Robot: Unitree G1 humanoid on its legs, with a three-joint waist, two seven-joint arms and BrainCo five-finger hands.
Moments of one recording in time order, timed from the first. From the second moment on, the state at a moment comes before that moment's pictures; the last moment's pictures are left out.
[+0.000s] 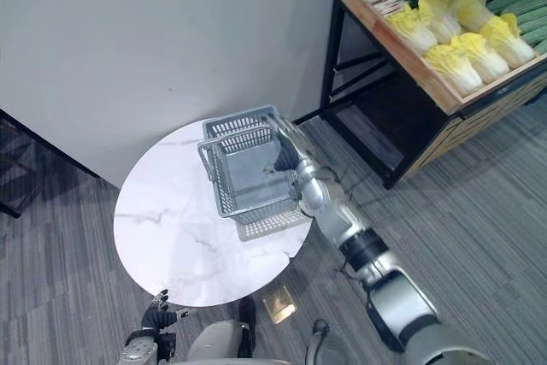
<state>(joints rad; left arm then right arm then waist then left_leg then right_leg) 0.13 0.19 -0.01 0.78 -0.07 -0.08 0.18 -0.82 -0.30 0.49 0.51 -0.51 -0.01 -0.21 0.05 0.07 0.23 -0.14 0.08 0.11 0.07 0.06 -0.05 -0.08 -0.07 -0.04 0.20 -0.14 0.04</state>
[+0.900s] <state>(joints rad) -0.03 0.18 0.04 0.84 -0.27 -0.14 0.20 -1.31 -0.32 0.44 0.97 -0.46 0.05 -0.26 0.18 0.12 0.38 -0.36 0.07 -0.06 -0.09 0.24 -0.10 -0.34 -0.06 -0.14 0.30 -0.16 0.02</state>
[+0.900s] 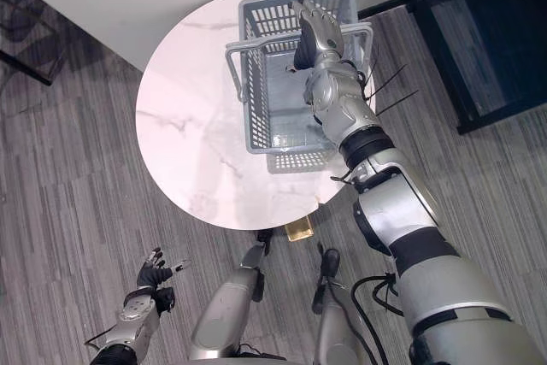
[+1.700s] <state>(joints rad) 0.06 0.18 0.05 0.75 -0.15 -0.09 0.20 -0.31 -0.43 0.00 0.24 -0.27 0.05 -0.26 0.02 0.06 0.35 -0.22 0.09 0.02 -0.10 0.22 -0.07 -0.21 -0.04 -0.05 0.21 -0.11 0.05</state>
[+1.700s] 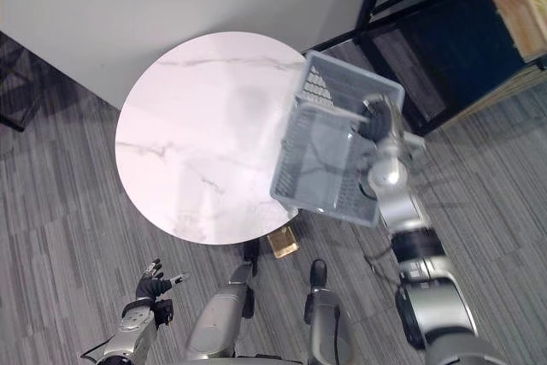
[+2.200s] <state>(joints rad) 0.26 0.11 0.13 0.53 -0.14 -0.05 0.15 0.20 -0.22 -0.20 0.04 -0.02 0.02 -0.17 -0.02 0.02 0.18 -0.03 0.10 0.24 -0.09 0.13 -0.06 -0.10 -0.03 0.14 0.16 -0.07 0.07</state>
